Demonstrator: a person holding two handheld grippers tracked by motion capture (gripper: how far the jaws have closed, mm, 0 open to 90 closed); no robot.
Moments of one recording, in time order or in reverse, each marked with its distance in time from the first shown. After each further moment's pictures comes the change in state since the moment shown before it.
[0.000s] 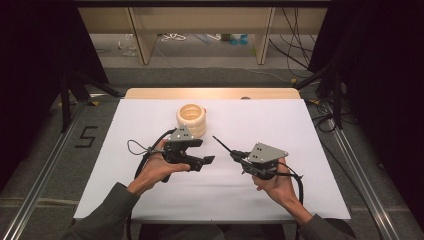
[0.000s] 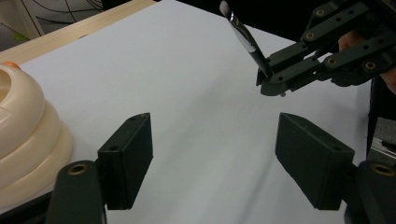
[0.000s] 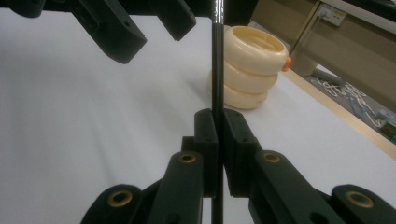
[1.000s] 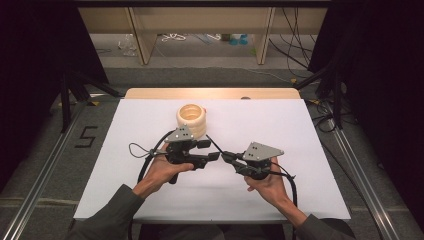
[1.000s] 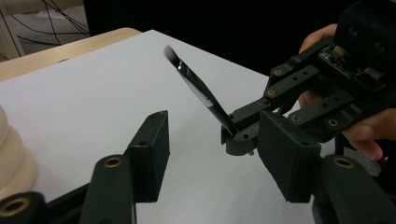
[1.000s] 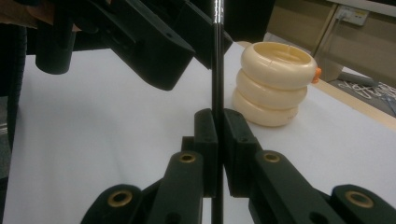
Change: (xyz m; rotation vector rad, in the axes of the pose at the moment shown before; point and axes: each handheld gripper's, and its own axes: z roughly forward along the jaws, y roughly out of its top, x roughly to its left) left arm -0.006 0.002 0.003 -0.119 -0.071 -0.042; right arm 0.009 0.003 0.016 -0.084 0.079 0.108
